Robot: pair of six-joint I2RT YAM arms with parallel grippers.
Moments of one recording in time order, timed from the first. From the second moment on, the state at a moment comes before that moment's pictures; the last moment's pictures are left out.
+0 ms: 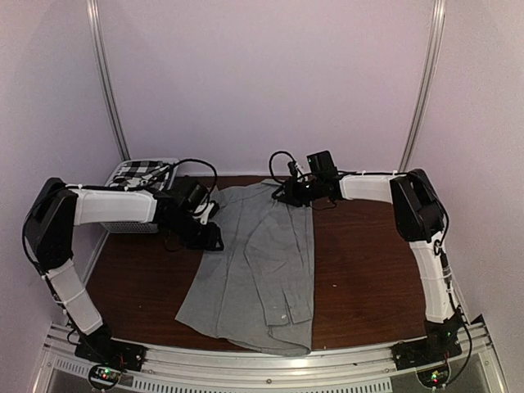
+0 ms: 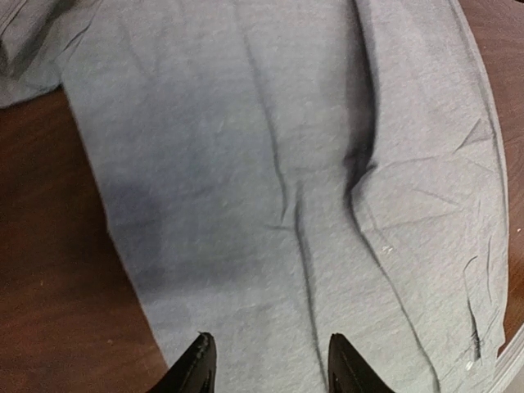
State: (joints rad) left arm -0.61 1.77 1.17 -0.47 0.19 -0.37; right arm 0.47 2.36 1.83 -0.09 -0.56 0.60
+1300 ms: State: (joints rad) left arm -1.02 1.34 0.61 -0.58 0.01 -0.90; right arm 0.36 2.52 1.96 -0.18 -0.54 0.46
